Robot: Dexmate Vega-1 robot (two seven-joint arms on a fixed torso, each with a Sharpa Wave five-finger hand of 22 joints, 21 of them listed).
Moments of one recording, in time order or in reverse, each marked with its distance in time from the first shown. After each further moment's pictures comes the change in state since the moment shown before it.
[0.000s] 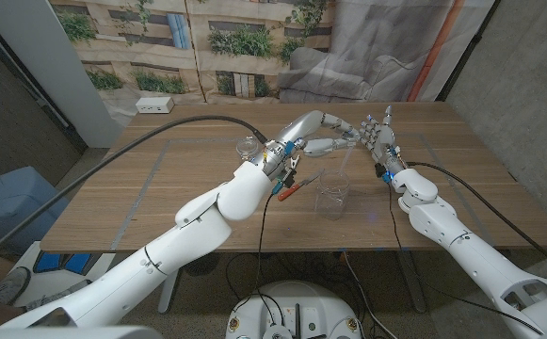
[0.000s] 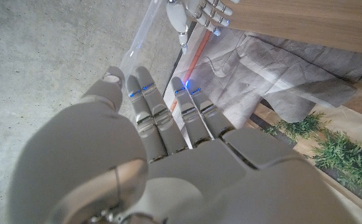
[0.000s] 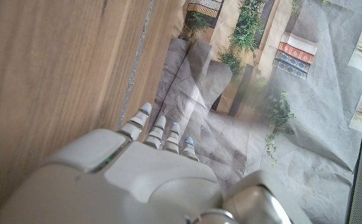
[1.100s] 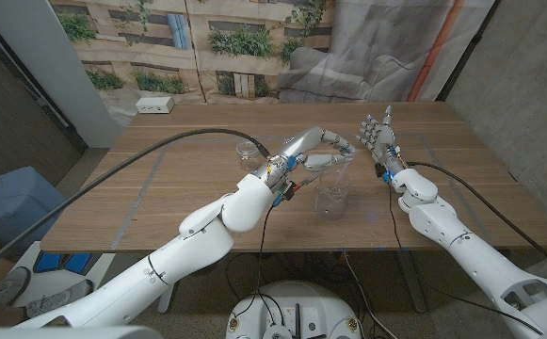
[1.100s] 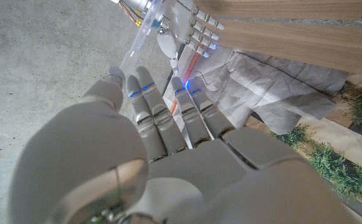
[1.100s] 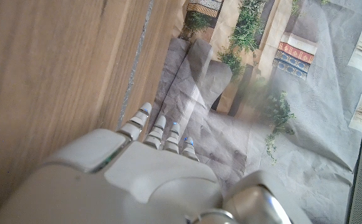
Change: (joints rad) left arm 0.030 0.004 0.027 0.032 0.059 0.009 0.003; left_hand 0.007 0.007 0.000 0.000 0.000 0.000 0.000 0.000 0.000 0.003 -0.002 0.000 0.000 0.000 0.000 0.000 0.000 0.000 0.000 0.000 0.000; right arm 0.000 0.000 0.000 0.000 0.000 0.000 0.000; right_hand 0.000 0.000 0.000 0.000 0.000 0.000 0.000 0.000 0.000 0.000 0.000 0.000 0.000 0.000 0.000 0.000 0.000 0.000 0.000 0.000 0.000
